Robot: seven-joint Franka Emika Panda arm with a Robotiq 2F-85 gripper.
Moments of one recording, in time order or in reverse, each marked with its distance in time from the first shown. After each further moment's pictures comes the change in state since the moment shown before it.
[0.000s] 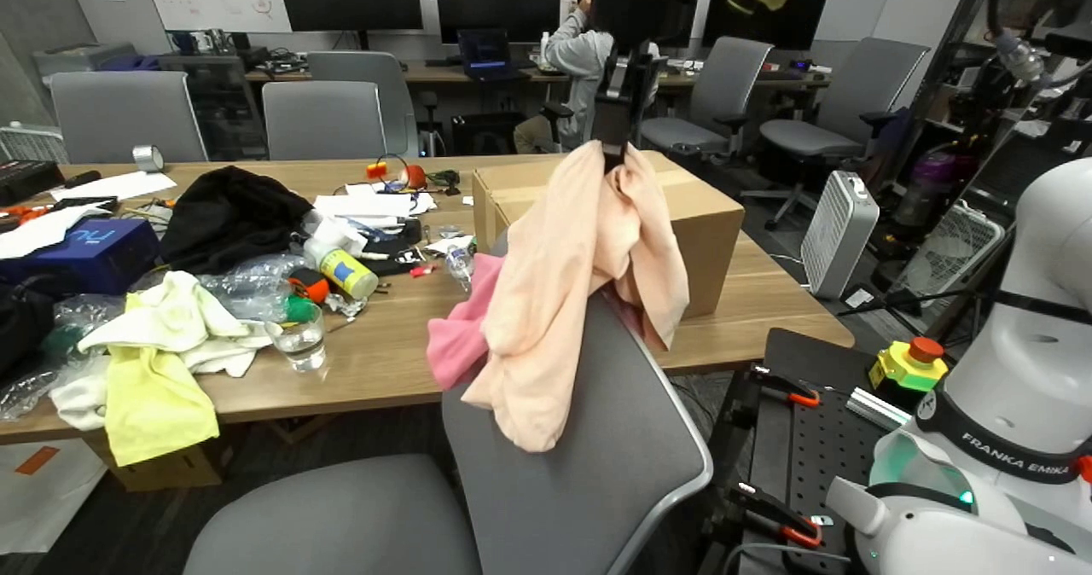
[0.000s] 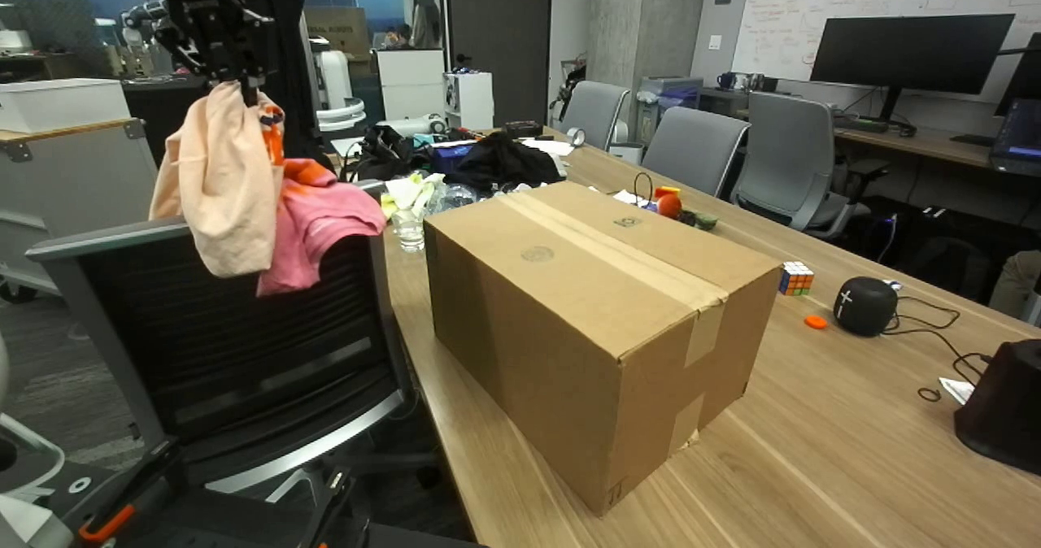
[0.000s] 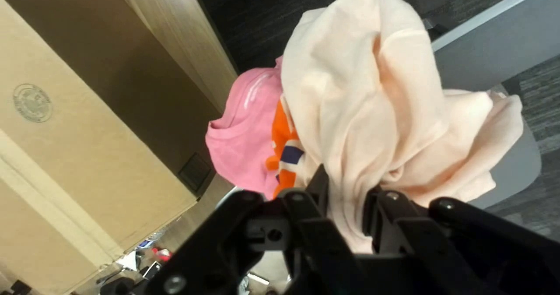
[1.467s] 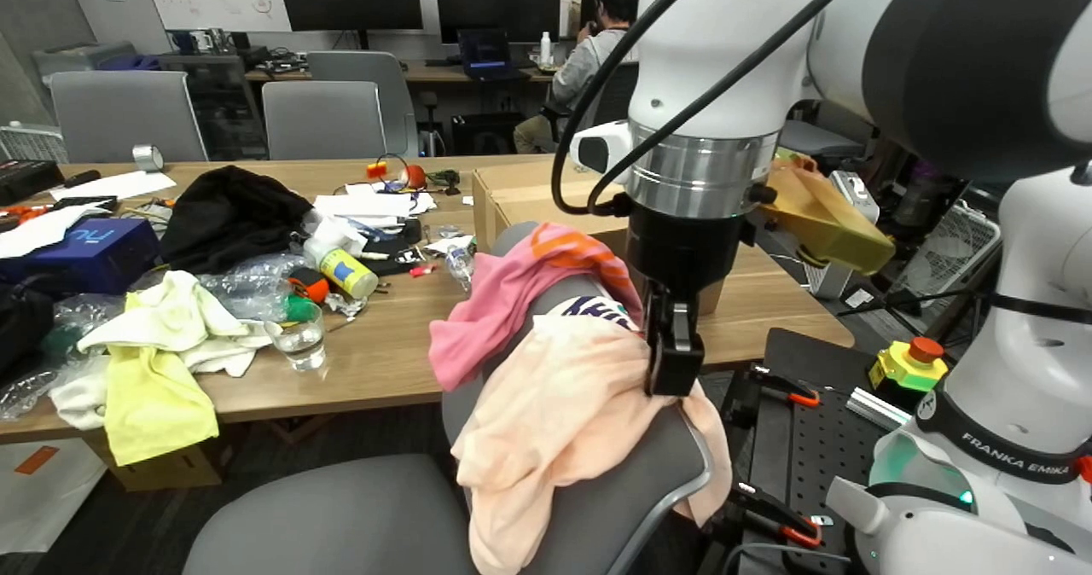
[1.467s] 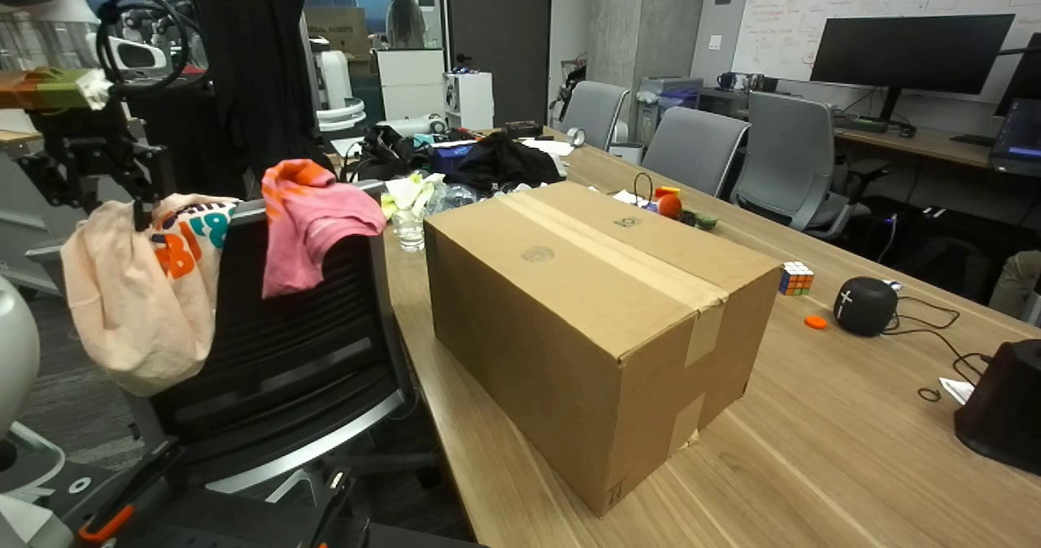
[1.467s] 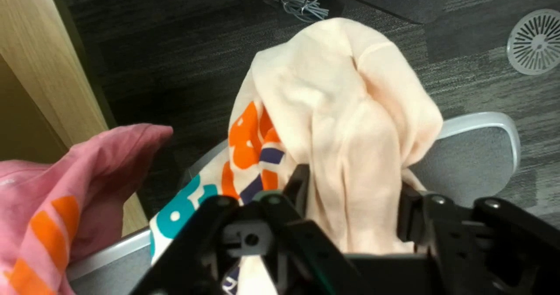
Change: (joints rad) arm 0.182 0.018 0.137 -0.312 0.161 0.246 0.022
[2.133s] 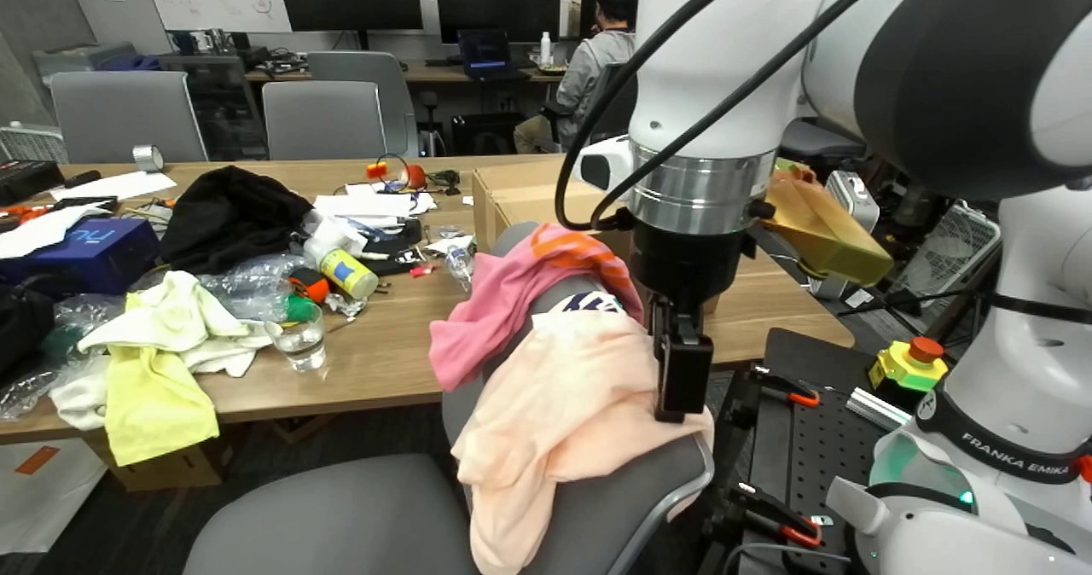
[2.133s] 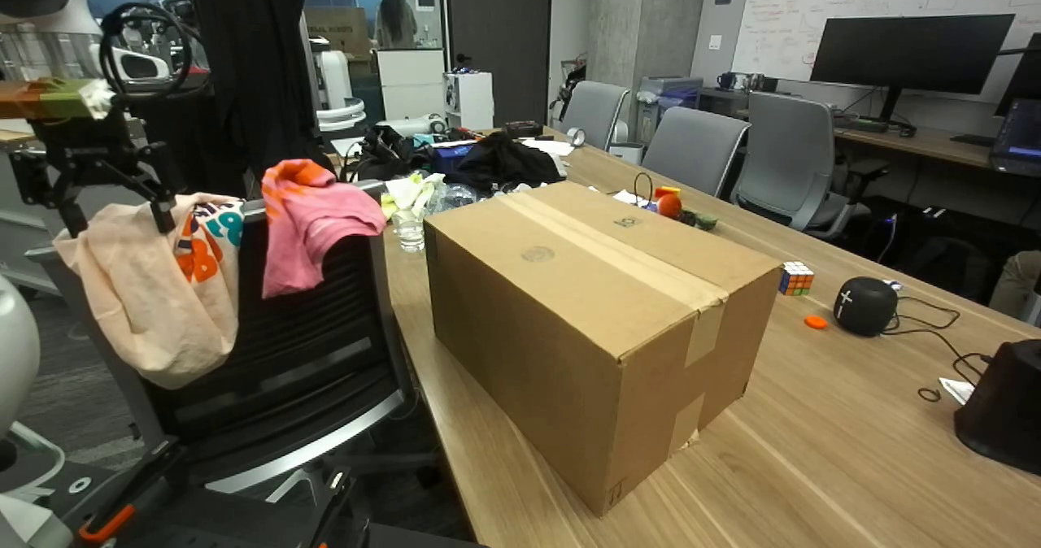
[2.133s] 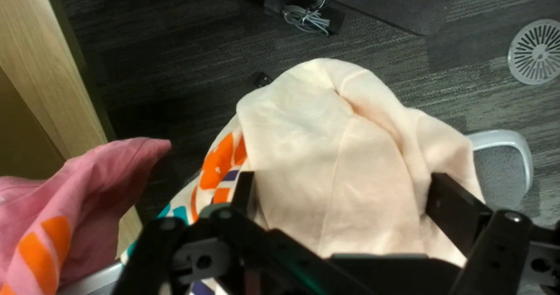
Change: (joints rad) arm 0.000 0.012 0.002 -0.014 0.000 0.000 0.000
